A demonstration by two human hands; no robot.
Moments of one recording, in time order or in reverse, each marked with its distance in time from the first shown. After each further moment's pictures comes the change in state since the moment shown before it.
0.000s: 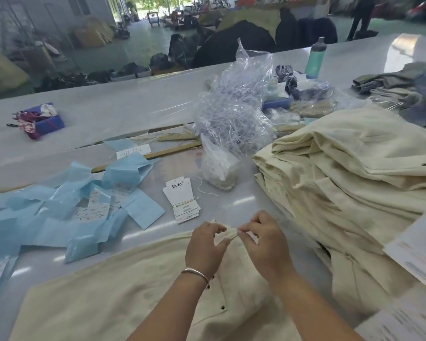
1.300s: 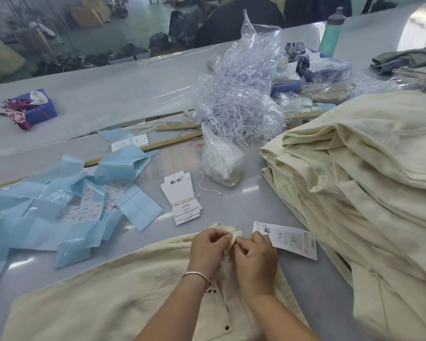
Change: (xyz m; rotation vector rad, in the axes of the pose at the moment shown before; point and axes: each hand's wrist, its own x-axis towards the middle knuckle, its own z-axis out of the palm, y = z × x) left_hand 0.027 -0.010 0.021 -0.630 -0.003 -0.442; right_hand -0.004 0.028 0.079 -0.109 0.169 0.261
